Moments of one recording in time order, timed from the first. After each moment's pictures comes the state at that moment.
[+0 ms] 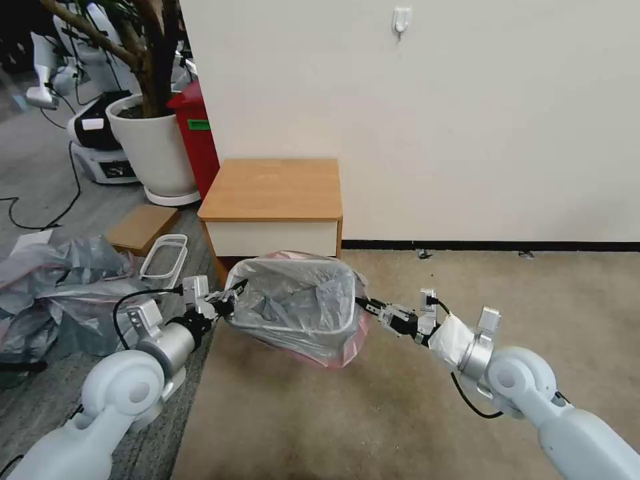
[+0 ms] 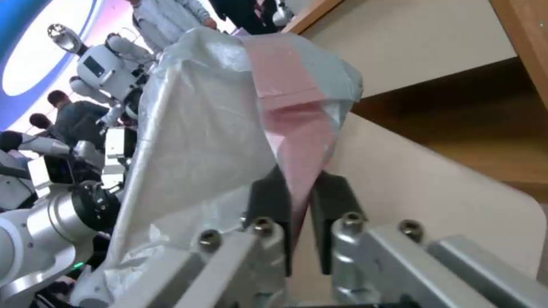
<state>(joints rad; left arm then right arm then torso) 1.37 -0.90 -0.49 -2.12 -1.14 0.39 -0.18 -1.21 0.88 0.26 1.87 1.18 -0.35 -0.47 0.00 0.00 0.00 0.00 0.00</state>
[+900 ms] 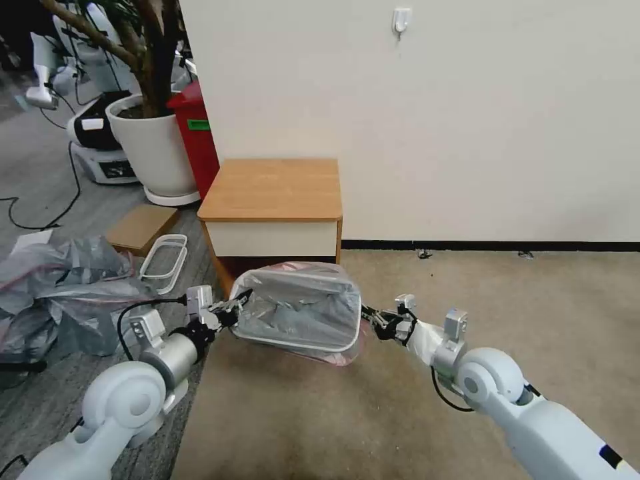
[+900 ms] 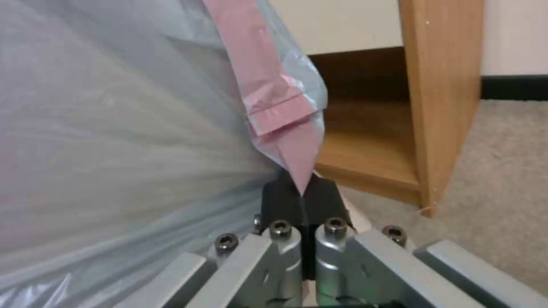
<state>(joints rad) 1.42 -0.91 -0.49 -2.15 -1.18 0.39 -0.18 -1.11 0.95 0.10 1.76 0.79 -0.25 -0.25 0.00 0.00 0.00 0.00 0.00</state>
